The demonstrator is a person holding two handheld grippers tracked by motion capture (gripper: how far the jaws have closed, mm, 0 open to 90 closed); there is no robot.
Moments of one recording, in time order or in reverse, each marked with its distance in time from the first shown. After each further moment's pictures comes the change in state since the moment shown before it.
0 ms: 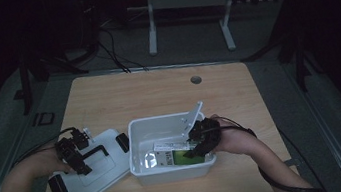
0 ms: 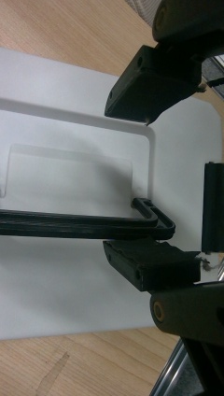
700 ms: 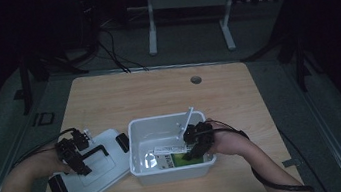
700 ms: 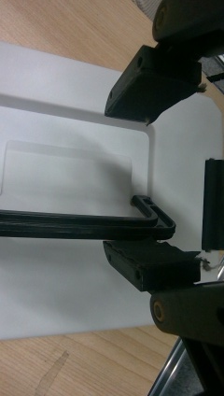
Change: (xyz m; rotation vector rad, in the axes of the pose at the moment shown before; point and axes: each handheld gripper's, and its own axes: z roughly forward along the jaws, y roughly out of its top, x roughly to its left) left arm -0.001 0.000 0.002 0.003 0.012 0.004; right arm -0.013 -0.004 0.034 0.085 0.015 0.028
